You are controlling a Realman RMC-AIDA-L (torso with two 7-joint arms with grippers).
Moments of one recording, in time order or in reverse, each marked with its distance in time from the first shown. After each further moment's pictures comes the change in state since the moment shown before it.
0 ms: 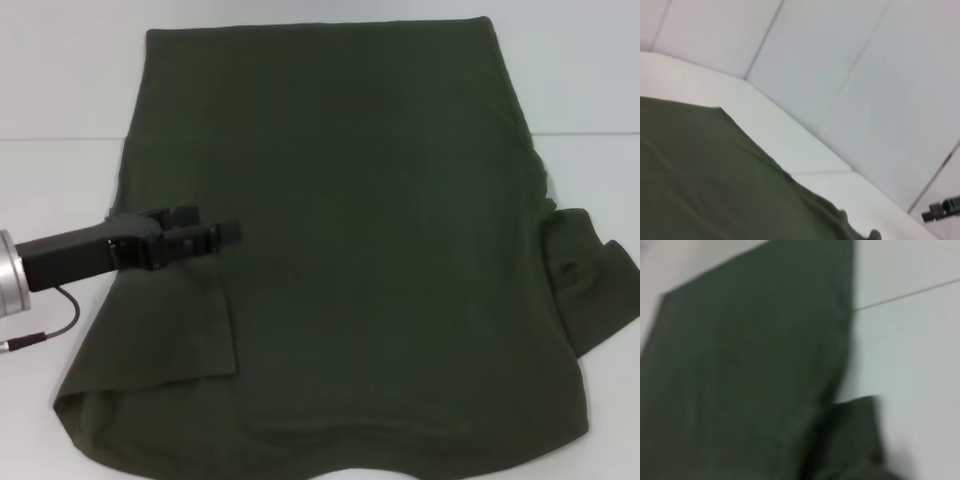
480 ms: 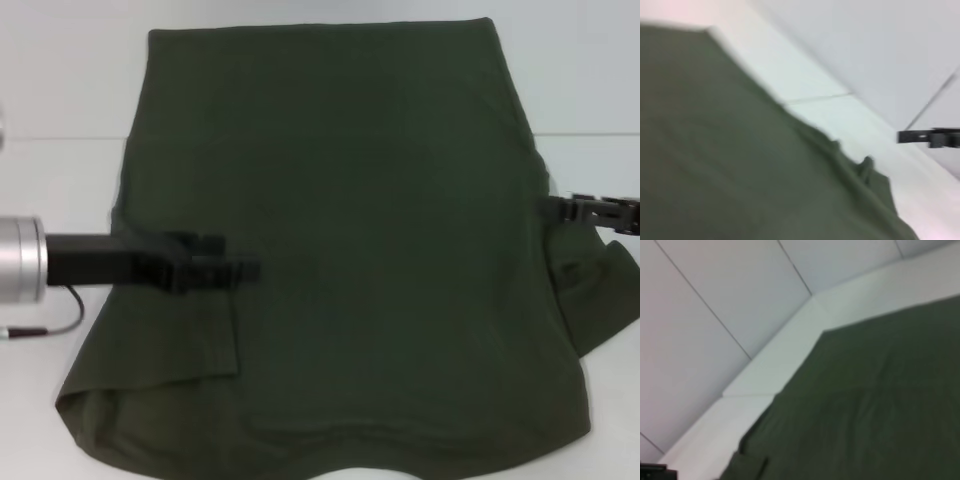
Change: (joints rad) left arm -0.066 0.024 0.104 0.114 0.179 0.058 -0.115; right arm -0.018 0.149 0.003 0.142 0.354 0.006 -0.505
